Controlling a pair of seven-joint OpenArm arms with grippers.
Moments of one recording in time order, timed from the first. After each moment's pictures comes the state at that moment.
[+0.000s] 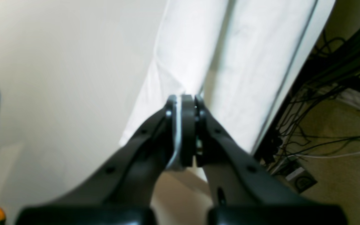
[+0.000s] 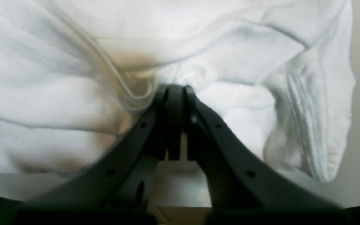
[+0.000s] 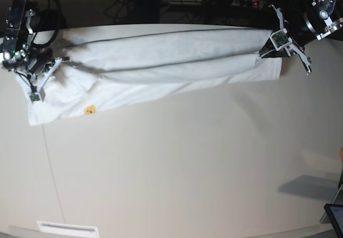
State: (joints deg) left arm 49.5 -47.9 -17.9 111.5 3.9 -34.7 -3.3; right arm -13.1 15.2 16.9 101.4 15.9 17.7 -71.6
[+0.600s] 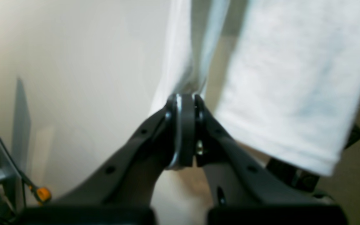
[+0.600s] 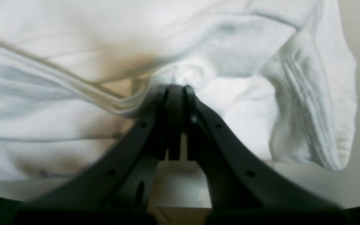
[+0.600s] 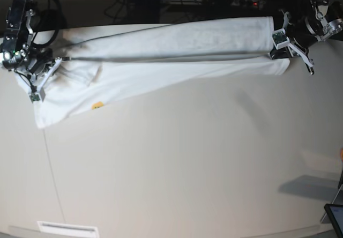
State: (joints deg) left arm 46.2 -45.8 -17.9 107.2 21.7 -34.8 -4.3; right arm -13.1 15.2 16.9 101.4 15.9 17.7 -71.5
